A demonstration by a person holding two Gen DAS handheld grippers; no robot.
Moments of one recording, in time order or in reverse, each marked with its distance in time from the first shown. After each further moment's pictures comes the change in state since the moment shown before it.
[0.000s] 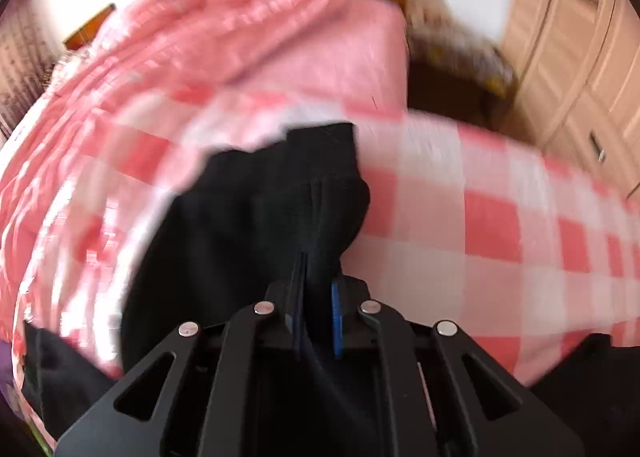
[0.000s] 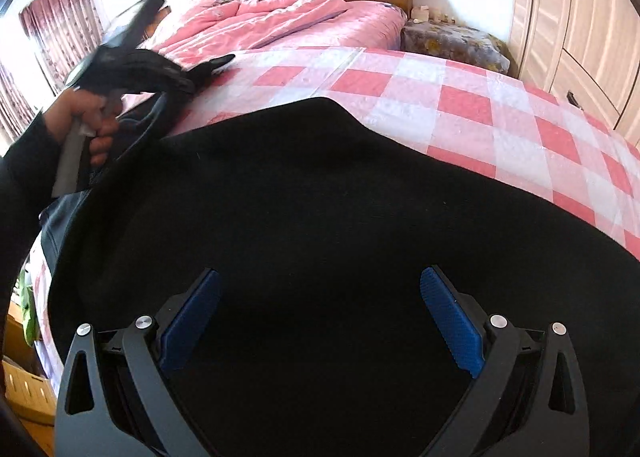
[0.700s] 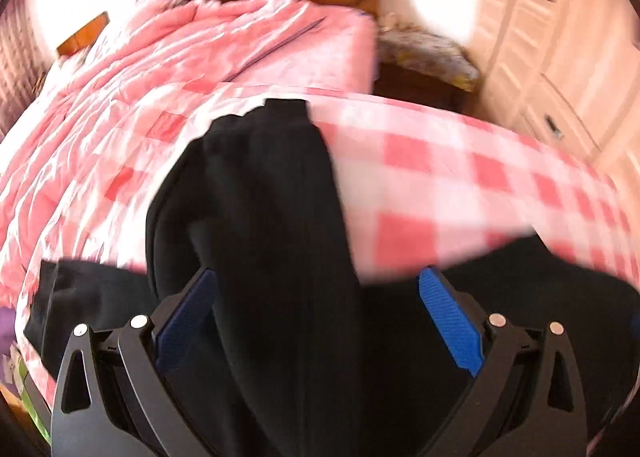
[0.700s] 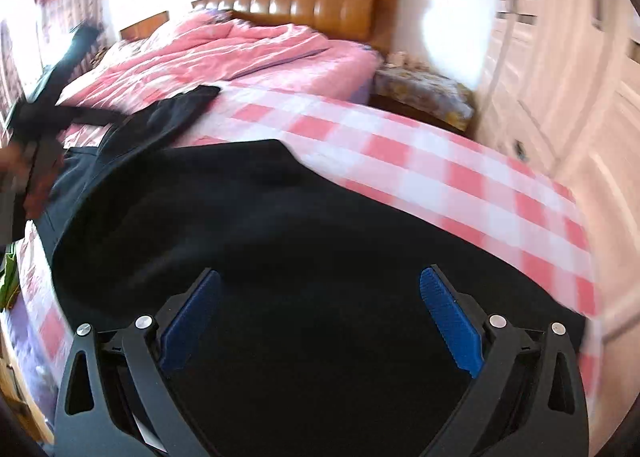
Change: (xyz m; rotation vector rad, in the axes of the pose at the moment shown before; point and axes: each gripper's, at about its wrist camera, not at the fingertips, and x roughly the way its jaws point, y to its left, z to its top) left arm -0.068 -0.025 -0.047 0.043 0.036 -0.042; right arm -0.057 -0.004 -0.004 -0.128 -0.088 -0.139
